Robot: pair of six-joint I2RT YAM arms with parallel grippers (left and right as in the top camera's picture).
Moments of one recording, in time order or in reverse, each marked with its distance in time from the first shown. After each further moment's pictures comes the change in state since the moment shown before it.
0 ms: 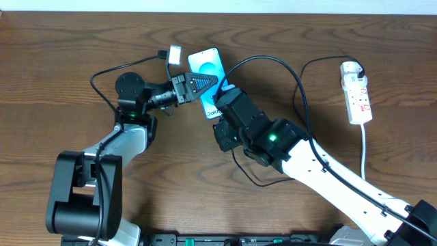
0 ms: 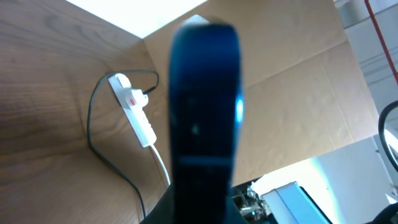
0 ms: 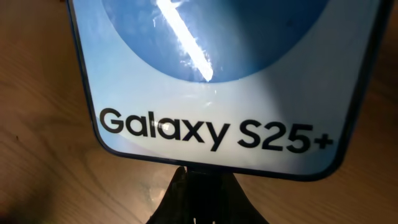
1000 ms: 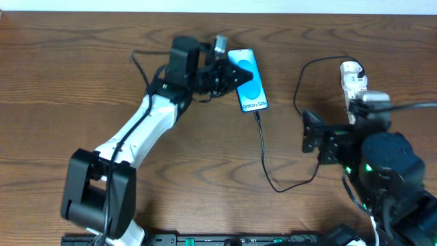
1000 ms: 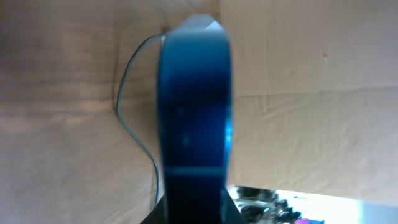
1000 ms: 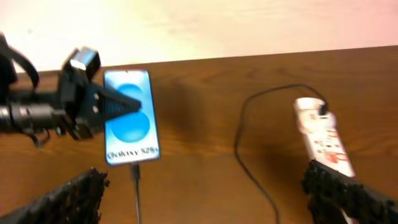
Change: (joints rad) left arm -0.251 0.057 0.484 -1.077 -0.298 0.300; right arm -0.230 -0.694 0.014 -0.274 0.320 -0.007
